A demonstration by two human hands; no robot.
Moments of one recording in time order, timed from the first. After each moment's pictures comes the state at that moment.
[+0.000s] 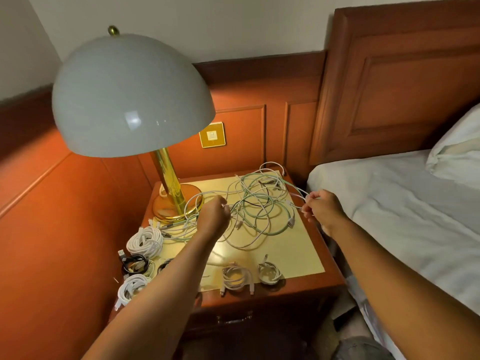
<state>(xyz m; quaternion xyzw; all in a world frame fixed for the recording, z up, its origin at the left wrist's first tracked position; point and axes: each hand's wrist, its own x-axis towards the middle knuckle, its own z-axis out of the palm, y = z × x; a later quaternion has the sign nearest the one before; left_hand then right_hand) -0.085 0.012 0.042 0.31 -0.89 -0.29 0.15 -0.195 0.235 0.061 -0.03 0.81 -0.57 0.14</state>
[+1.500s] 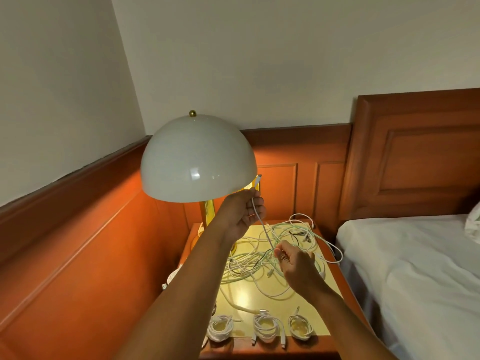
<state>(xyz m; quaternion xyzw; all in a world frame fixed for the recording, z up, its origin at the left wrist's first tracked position) -0.031 0.022 0.225 0.18 -0.53 -0.81 0.18 -0.092 0.164 0.093 -0.38 0.82 -0.42 0.03</state>
